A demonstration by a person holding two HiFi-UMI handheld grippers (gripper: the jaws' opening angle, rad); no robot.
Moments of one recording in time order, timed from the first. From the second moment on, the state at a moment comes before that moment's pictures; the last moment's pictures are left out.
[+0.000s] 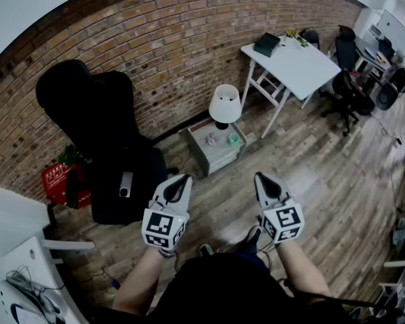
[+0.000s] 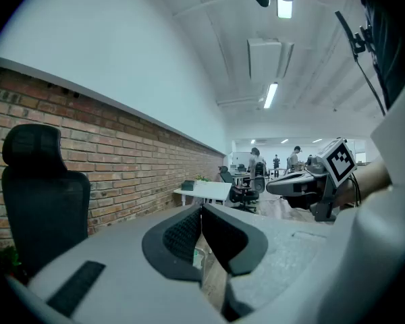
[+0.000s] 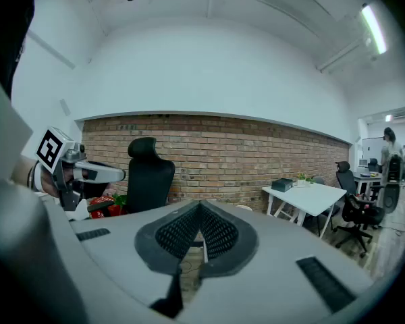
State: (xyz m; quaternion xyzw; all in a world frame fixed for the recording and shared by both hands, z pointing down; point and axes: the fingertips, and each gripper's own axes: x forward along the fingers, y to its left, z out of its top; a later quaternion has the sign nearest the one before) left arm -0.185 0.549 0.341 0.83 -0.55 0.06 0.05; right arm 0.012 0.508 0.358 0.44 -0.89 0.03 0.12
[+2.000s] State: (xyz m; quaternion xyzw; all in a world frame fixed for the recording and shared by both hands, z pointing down) left arm -0.041 0.298 0.378 0.81 -0.56 0.09 0.12; right arm 0.164 0.217 0.401 0.34 -0.93 0.12 0.09
